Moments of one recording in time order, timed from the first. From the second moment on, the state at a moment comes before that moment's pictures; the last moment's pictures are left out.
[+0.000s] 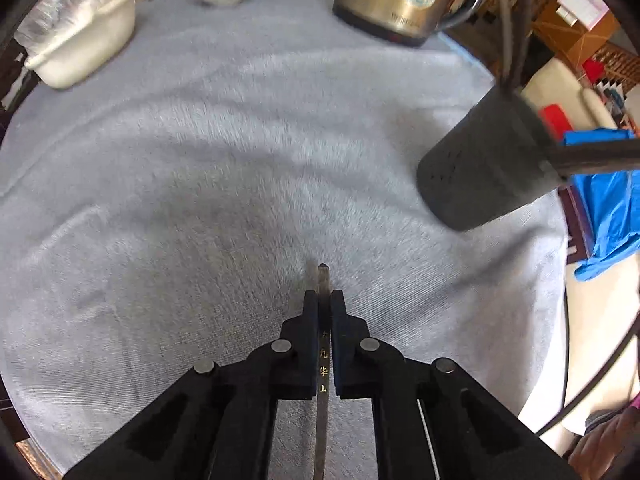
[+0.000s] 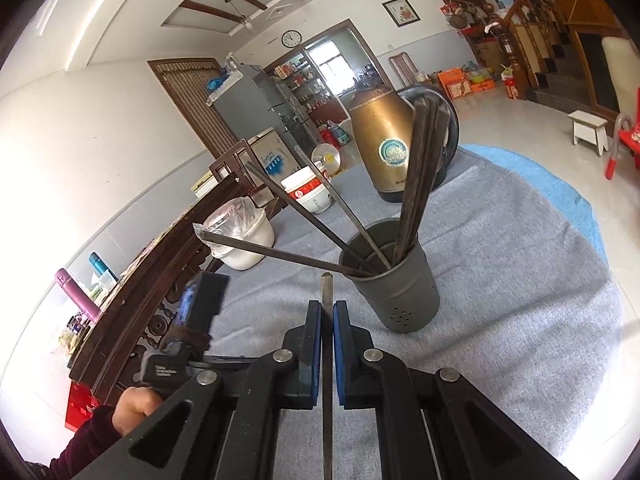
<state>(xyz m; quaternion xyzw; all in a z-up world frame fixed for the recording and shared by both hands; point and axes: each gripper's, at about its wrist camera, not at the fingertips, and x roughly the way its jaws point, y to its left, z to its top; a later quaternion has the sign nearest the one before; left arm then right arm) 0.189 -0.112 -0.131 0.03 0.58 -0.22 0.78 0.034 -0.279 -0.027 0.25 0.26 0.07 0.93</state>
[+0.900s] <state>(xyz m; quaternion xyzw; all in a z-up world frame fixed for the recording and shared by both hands) 0.144 -0.090 0.073 0.01 0.35 -0.27 0.90 0.030 -0.287 0.054 0.18 0.15 0.05 0.97</state>
